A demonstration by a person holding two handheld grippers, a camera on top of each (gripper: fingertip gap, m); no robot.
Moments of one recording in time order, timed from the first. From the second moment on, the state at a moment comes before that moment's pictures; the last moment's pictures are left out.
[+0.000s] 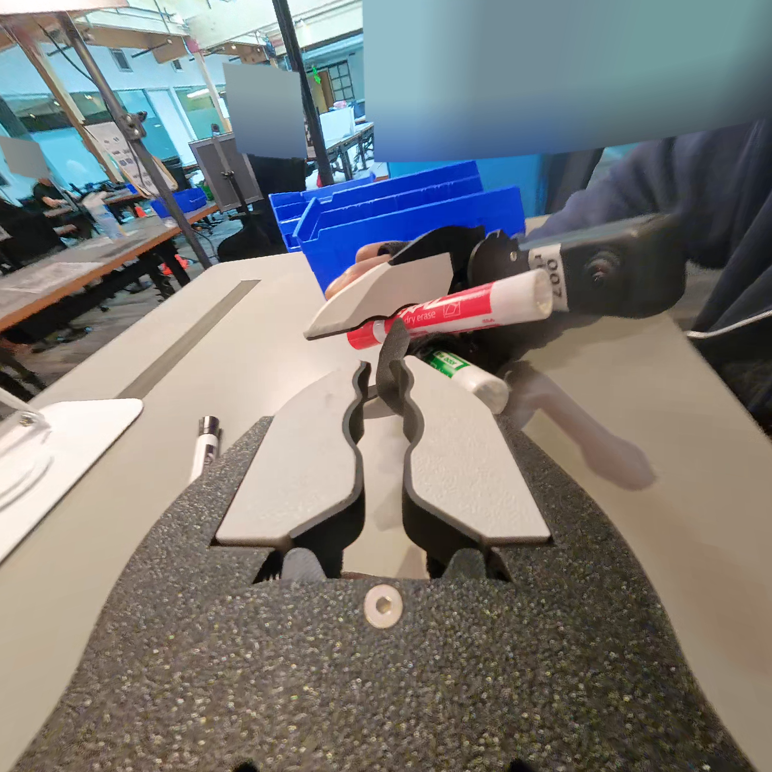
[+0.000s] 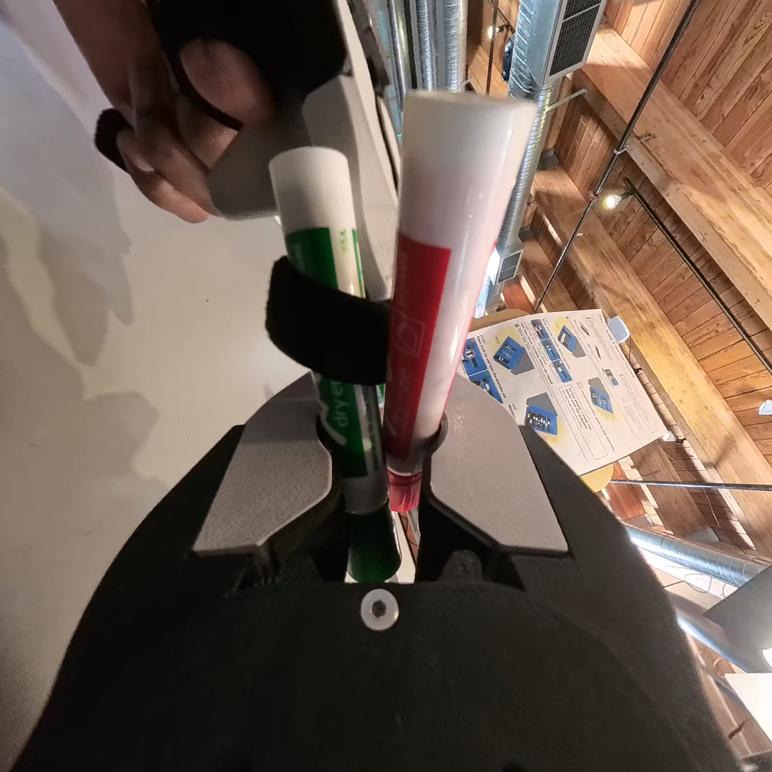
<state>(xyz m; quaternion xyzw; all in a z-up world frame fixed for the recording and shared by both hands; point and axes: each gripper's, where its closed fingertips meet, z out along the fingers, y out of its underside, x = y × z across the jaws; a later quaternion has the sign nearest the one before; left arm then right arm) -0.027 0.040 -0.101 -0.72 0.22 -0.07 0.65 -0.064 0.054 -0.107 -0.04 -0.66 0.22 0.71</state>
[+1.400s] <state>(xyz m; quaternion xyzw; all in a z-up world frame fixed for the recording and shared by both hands) -0.004 0.037 -0.123 -0.72 0.45 0.08 0.52 -0.052 0.029 -0.115 -0.03 -0.69 0.33 0.65</state>
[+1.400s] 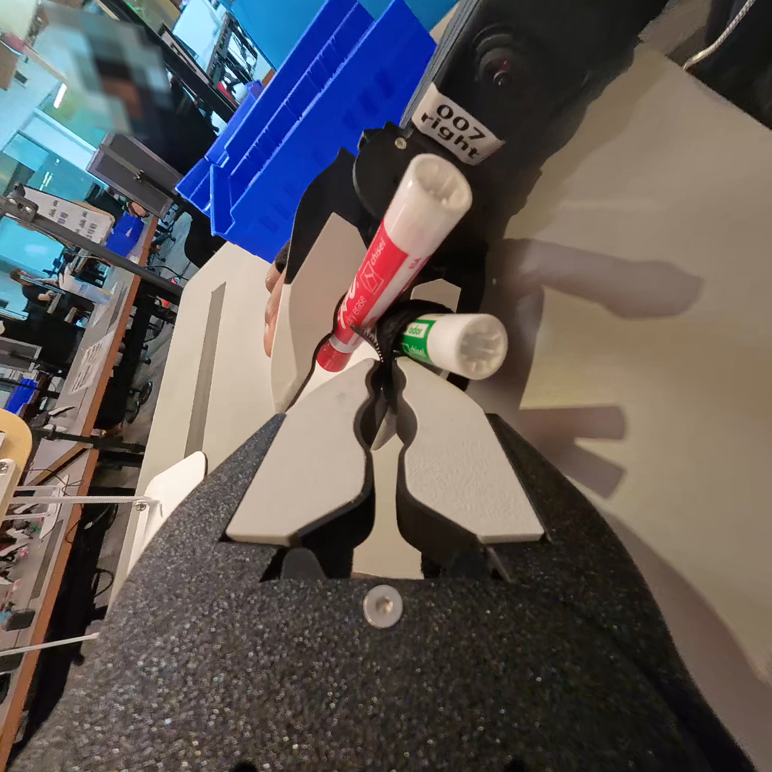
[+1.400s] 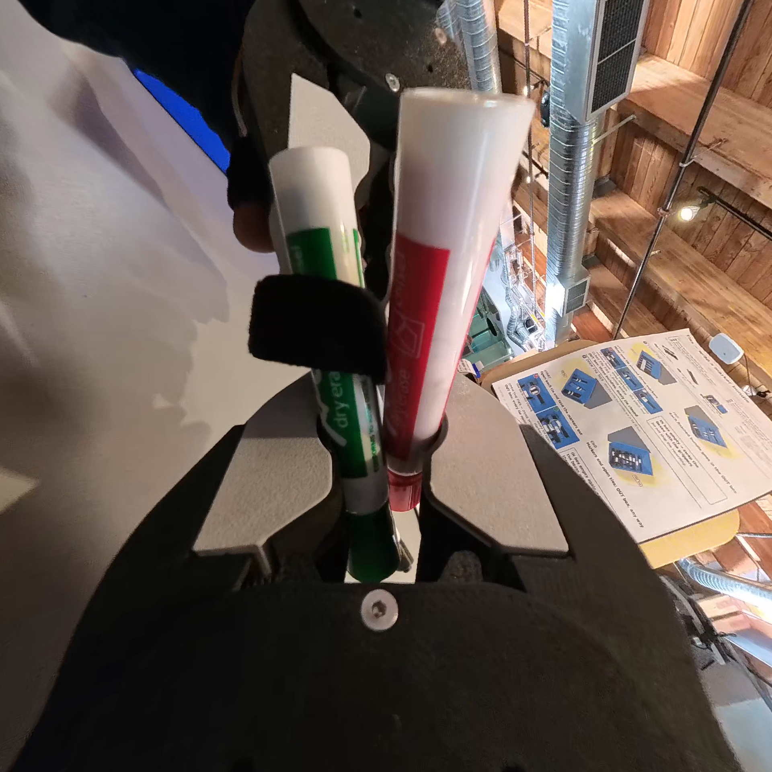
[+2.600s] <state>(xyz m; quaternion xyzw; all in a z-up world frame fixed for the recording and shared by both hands) -0.017 0.047 -0.105 -0.73 0.26 0.01 0.63 -0.069 0.092 -0.089 -0.12 -0.61 0.20 0.75</state>
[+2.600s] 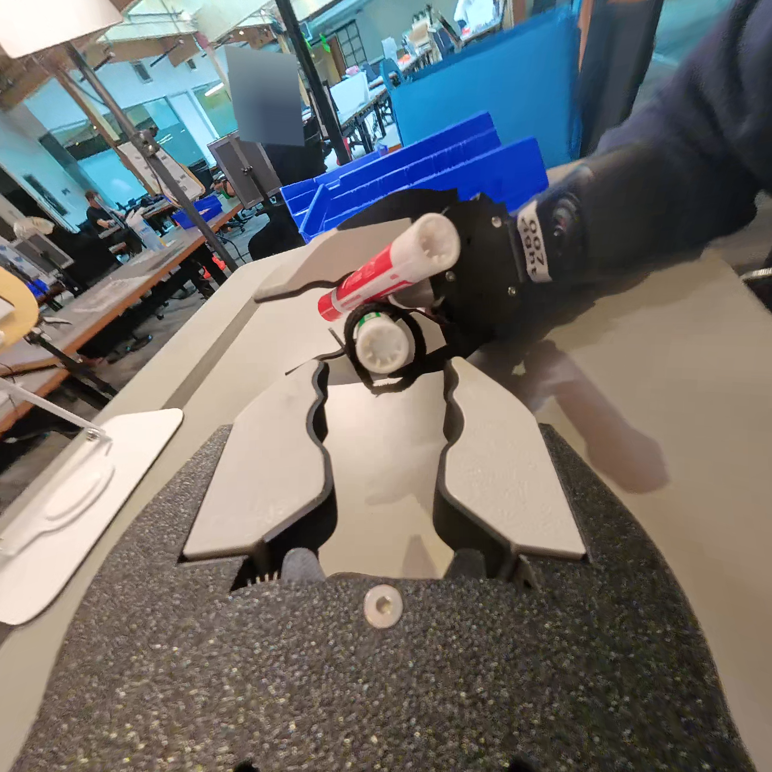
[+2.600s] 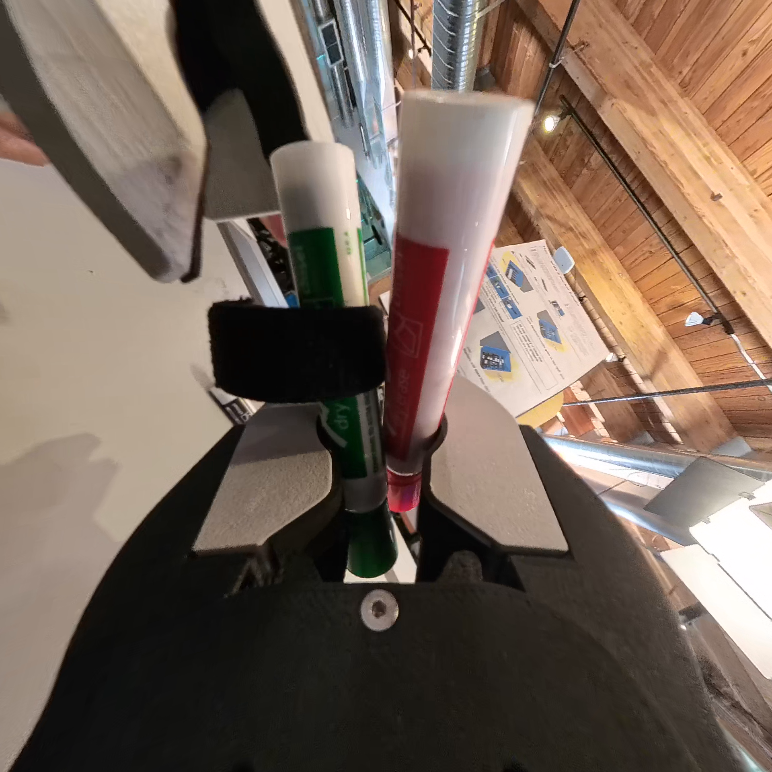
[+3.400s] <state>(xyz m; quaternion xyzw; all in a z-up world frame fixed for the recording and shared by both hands) -0.056 0.045 -0.050 -0.69 0.15 -0.07 0.70 -0.064 0.032 -0.116 -0.35 -0.63 0.65 0.23</state>
